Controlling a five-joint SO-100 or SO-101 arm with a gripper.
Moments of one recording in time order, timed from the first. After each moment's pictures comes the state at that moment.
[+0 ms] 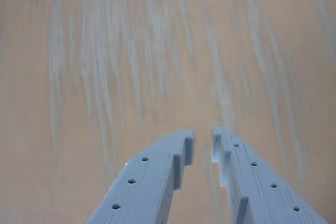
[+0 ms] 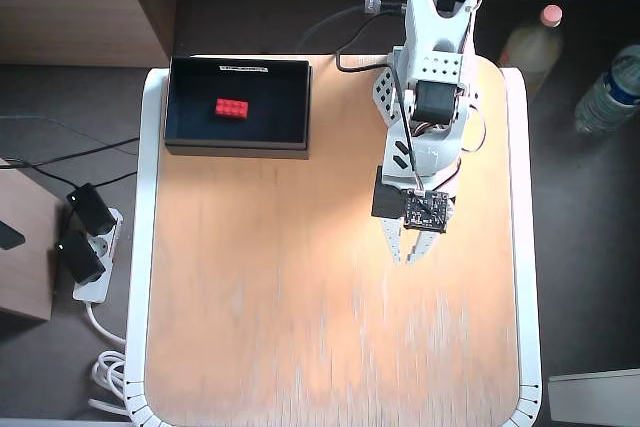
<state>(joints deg) 2.5 180.4 167.6 54.6 179.2</state>
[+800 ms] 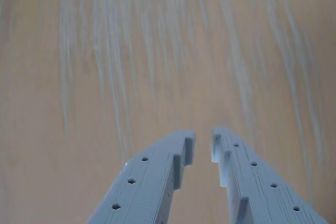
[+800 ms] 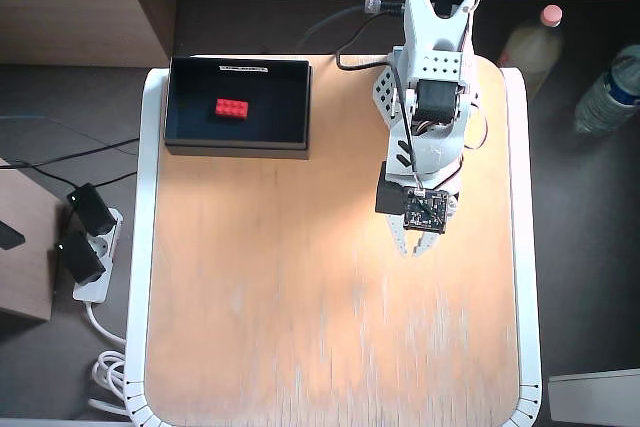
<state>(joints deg) 0.7 183.9 173.0 63.3 176.1</state>
